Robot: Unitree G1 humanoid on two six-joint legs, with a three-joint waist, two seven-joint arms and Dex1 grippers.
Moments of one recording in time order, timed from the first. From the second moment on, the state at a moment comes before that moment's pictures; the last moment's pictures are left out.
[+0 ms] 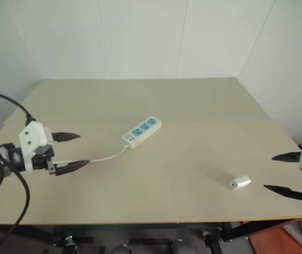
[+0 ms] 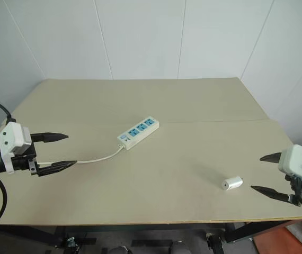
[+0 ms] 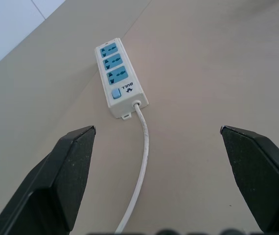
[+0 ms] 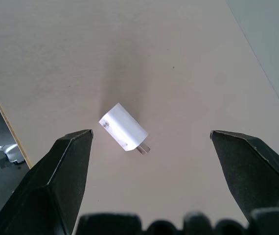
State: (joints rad) left arm -0.14 1.01 0.39 -0.22 -0.48 0.33 -1.16; right arm 0.22 -1.12 -0.70 -0.32 0.29 0.27 1.30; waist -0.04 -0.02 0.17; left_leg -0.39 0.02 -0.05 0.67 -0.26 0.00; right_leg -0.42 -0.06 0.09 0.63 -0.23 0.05
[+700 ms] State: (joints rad) left arm -0.29 0.95 0.28 -0.15 -0.44 0.31 -1.10; right arm 0.12 -1.12 -0.65 -0.30 0.30 0.25 1.26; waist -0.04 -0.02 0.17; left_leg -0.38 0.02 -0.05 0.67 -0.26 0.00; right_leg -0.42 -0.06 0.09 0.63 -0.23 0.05
